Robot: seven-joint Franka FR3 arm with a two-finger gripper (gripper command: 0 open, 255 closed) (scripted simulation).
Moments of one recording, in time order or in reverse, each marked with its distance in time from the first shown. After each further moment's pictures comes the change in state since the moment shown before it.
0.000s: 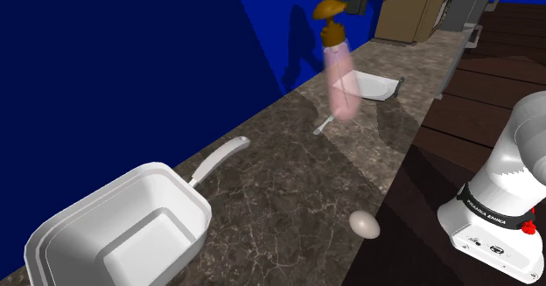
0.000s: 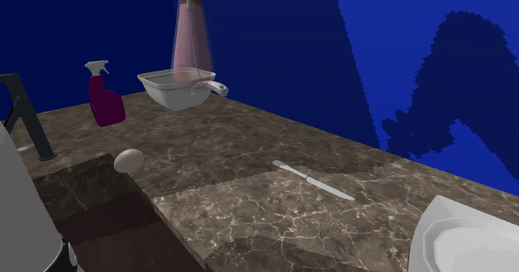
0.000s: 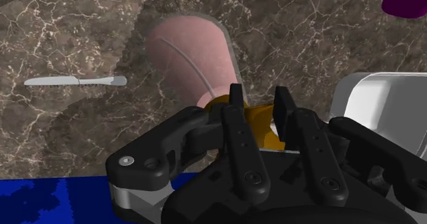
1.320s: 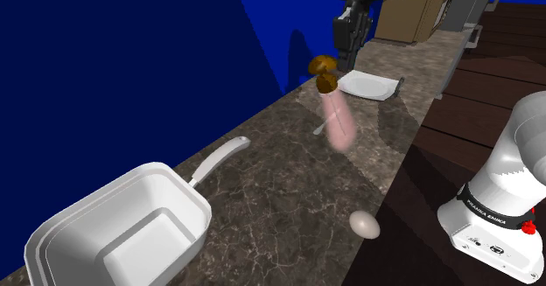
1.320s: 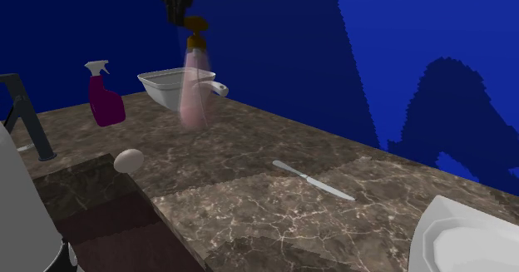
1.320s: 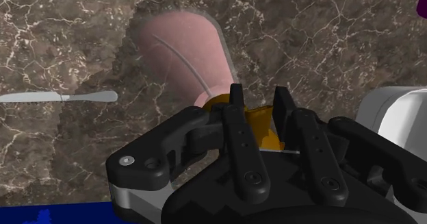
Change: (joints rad) arm 0.003 -0.083 0.014 -0.344 0.011 0.257 -0.050
